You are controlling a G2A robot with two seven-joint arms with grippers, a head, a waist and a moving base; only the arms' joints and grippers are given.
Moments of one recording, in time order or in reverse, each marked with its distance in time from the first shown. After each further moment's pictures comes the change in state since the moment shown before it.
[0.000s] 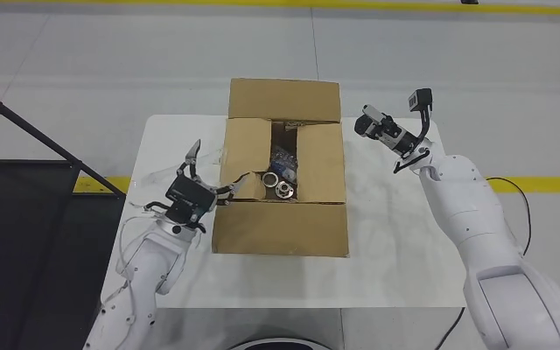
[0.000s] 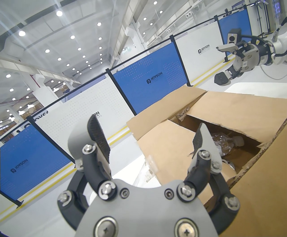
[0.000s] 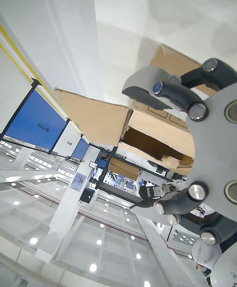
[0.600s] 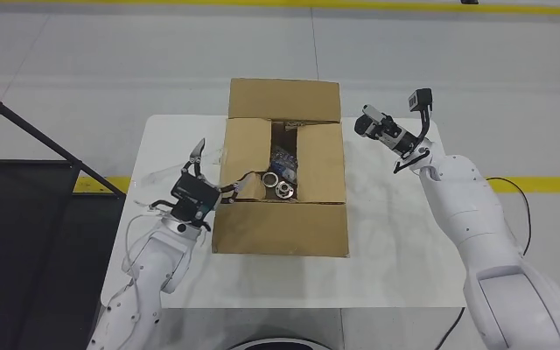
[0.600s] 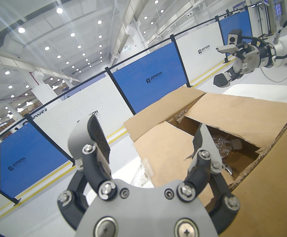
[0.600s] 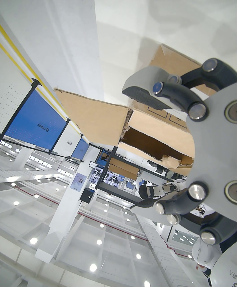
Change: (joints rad) left arm -0.011 -0.004 0.020 0.007 -0.009 0.026 -0.008; right arm 0.000 0.000 0.000 0.000 0.000 0.000 0.000
